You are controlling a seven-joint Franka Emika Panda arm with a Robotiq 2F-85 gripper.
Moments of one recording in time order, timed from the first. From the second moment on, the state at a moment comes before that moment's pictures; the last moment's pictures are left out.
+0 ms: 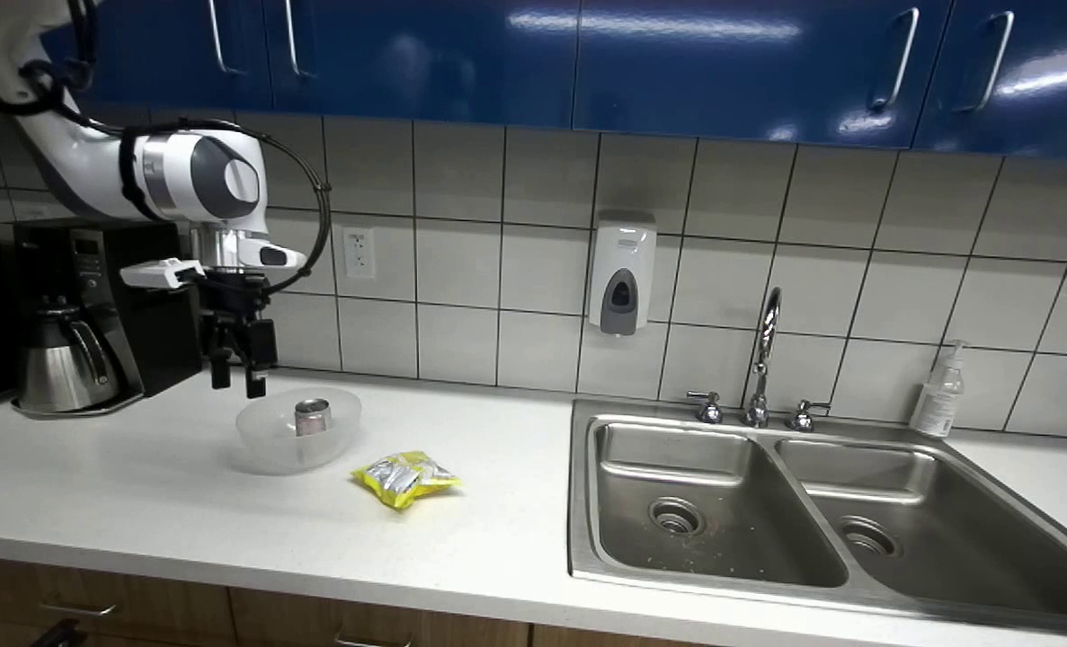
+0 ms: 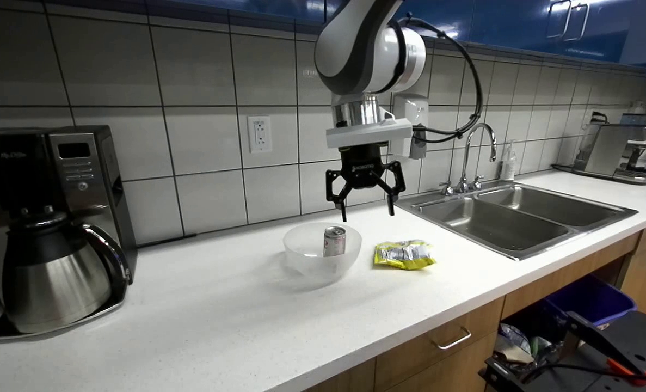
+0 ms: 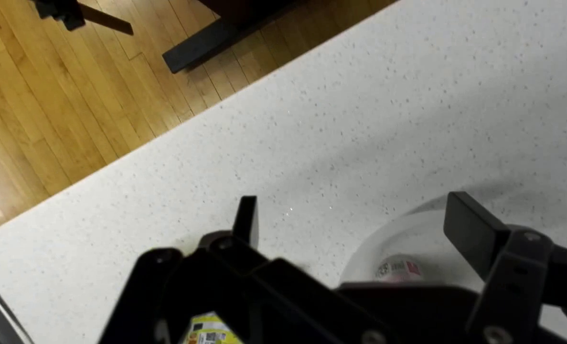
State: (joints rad) arm 0.21 0.20 -0.02 -2.22 -0.03 2.23 0.63
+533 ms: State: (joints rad) arm 0.21 -0.07 0.04 -2.54 0.03 2.25 0.66
